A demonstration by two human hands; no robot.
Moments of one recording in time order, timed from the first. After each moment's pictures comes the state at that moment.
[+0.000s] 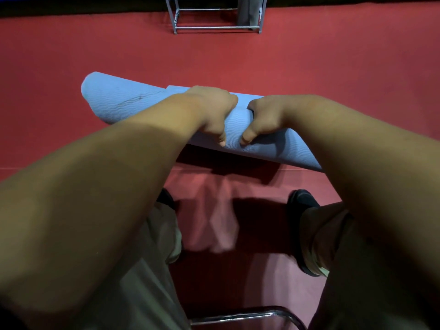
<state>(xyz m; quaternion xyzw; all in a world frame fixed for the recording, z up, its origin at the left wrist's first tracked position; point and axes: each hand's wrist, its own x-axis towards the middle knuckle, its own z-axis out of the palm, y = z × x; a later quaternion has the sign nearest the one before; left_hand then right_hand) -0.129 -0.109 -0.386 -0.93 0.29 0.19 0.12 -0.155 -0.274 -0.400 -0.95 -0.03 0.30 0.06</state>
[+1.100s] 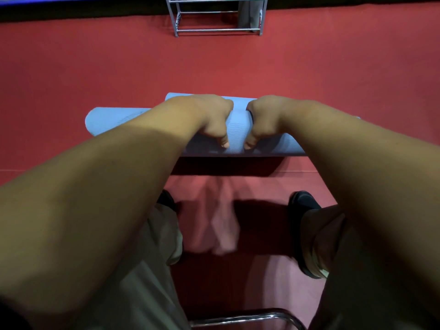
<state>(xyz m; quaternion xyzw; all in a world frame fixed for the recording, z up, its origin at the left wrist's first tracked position) -0.125 -0.109 -0.397 -0.94 0.25 0.23 0.09 -0.153 -0.273 -0.402 -0.96 -0.06 0.26 0.02</state>
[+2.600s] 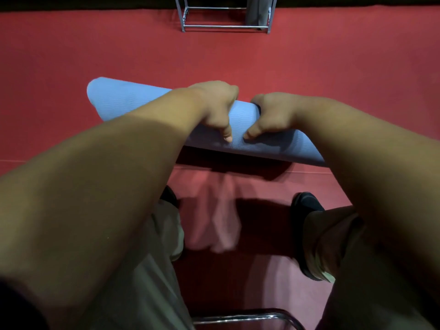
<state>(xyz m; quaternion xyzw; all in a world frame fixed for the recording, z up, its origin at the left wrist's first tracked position) -0.114 -0.098 -0.394 -0.95 0.26 0.19 0.04 -0.149 -0.275 -0.406 -0.96 -0.07 0.24 0.11</state>
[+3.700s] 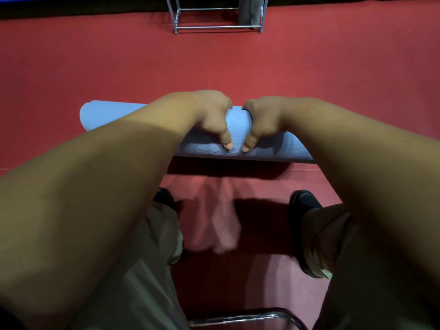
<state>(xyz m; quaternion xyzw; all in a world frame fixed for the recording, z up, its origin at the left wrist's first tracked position) -0.120 -0.108 -0.394 -0.93 0.23 0.26 0.05 -0.151 -0.272 -0.409 -0.95 -0.07 0.28 0.08</state>
